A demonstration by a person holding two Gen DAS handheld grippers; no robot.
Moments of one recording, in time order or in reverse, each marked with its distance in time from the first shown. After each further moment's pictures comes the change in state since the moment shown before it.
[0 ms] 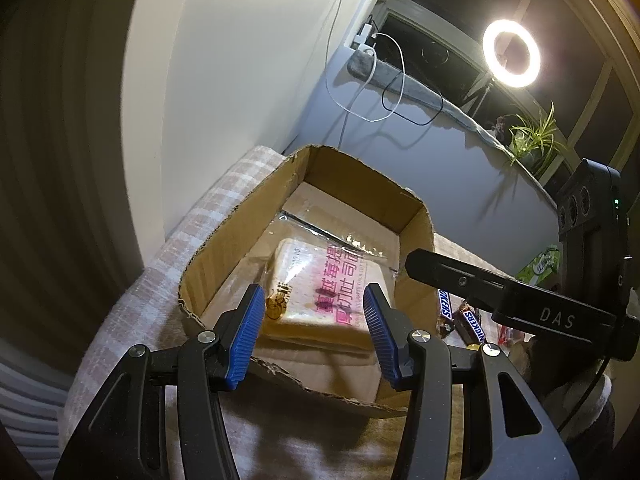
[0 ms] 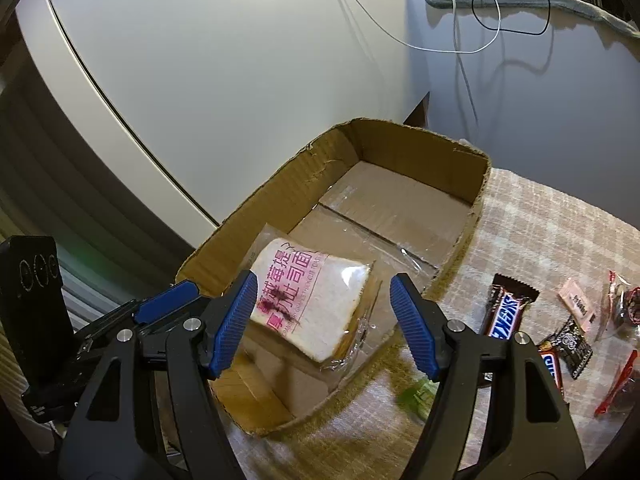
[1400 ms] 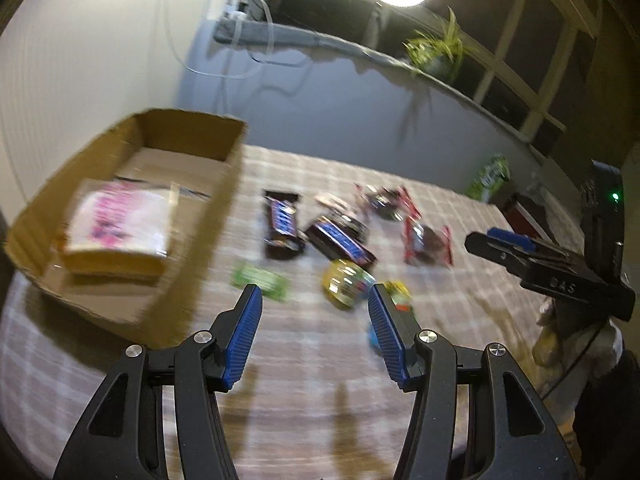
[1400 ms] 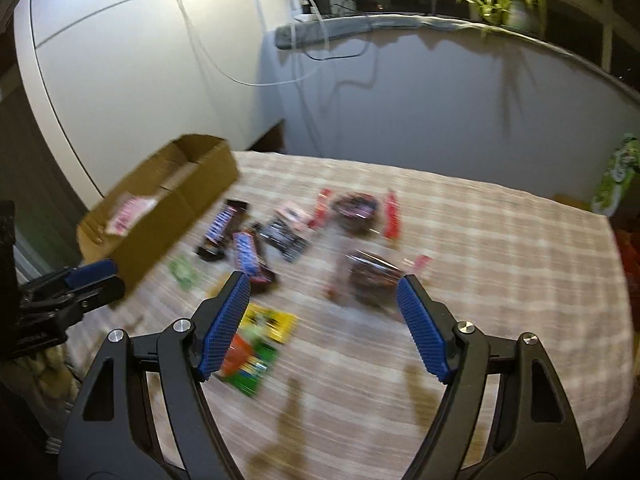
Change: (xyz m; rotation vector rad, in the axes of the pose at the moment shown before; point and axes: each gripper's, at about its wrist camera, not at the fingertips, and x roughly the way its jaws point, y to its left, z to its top) left arm 0.019 -0.149 -0.079 0.283 0.113 -0.148; right arm -0.171 -0.147 -0.117 0.065 -0.145 -0.362
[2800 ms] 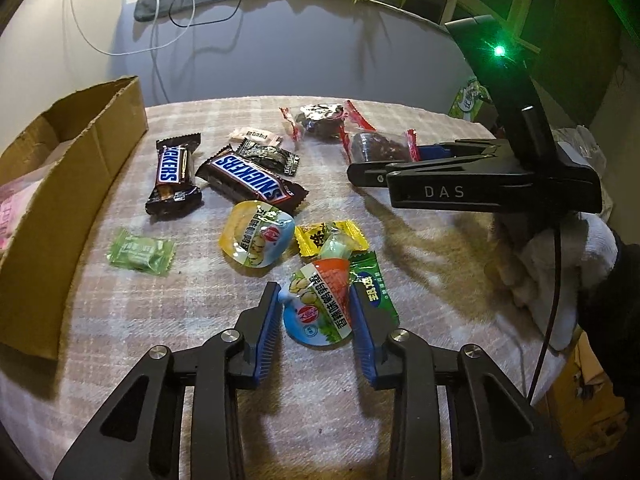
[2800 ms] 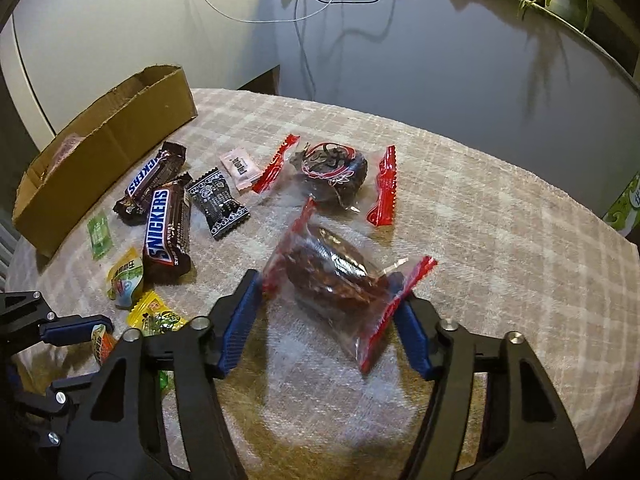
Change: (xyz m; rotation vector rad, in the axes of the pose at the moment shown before) left arm 0.067 -0.054 -0.028 0.179 0.141 -0.010; right arm 0.100 -0.021 0.001 -0.121 0.151 -0.016
